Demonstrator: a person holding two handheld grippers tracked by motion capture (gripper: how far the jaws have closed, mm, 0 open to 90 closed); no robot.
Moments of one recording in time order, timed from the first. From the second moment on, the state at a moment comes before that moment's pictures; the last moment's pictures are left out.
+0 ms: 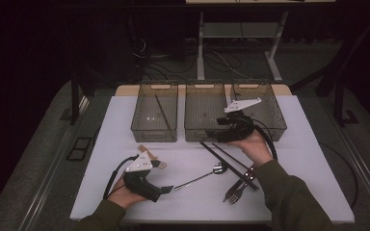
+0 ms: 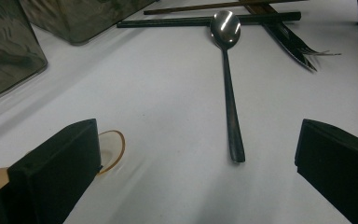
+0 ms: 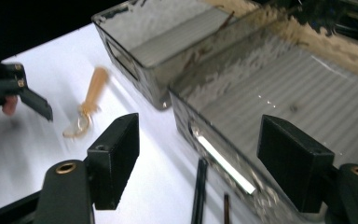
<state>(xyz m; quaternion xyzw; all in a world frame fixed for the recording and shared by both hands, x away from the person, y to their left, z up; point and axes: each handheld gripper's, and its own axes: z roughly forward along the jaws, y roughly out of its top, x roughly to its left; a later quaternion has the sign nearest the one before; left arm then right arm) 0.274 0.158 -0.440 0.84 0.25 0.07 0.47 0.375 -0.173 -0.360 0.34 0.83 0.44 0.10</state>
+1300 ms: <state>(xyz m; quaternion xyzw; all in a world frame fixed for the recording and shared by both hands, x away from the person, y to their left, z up) 0.272 0.158 -0.440 0.85 0.25 0.07 0.46 0.308 -0.275 -0.411 0.38 0.83 0.39 0.09</state>
